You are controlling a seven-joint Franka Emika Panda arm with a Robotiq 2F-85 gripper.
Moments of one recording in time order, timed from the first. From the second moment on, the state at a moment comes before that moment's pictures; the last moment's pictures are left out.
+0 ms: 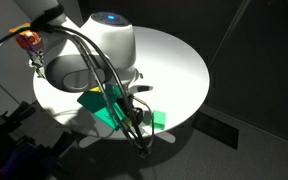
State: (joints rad) arm -0.45 0.59 -0.07 -2.31 0.06 2.90 -0.44
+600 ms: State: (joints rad) arm -0.45 0.63 -0.08 -2.26 0.04 2.90 -0.43
